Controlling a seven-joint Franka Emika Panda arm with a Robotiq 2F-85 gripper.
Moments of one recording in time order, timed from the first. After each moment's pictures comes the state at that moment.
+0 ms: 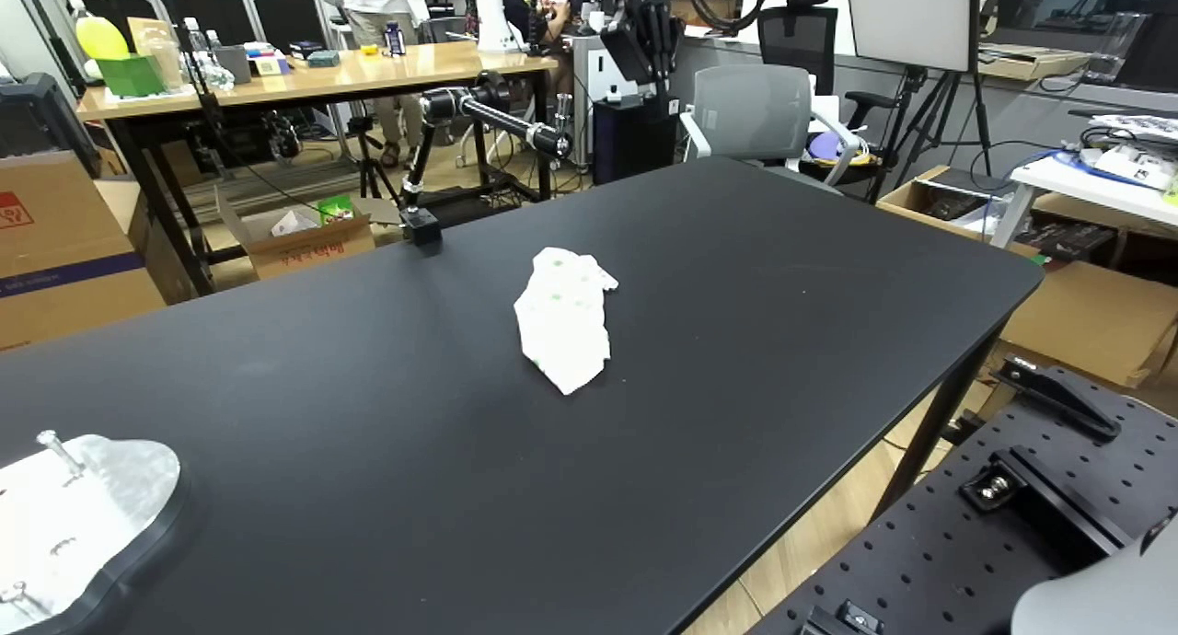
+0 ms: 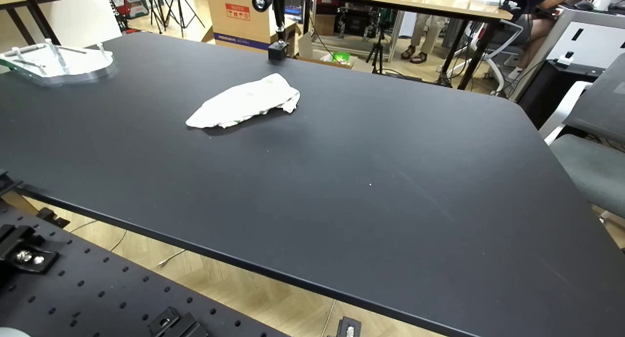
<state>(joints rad) -0.05 0.13 0.02 -2.00 -0.07 1.91 -0.41</state>
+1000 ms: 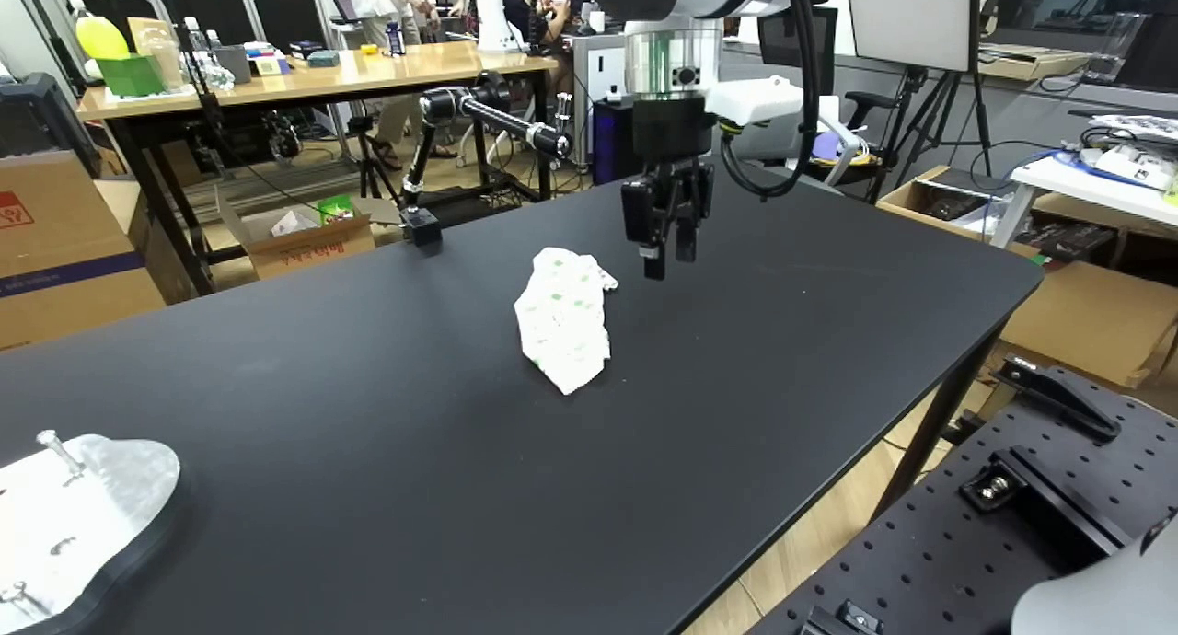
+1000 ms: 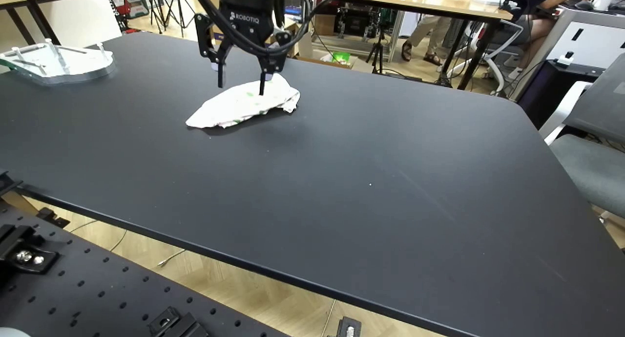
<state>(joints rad) -0.04 0.12 0.02 -2.45 0.08 2.40 -0.44</state>
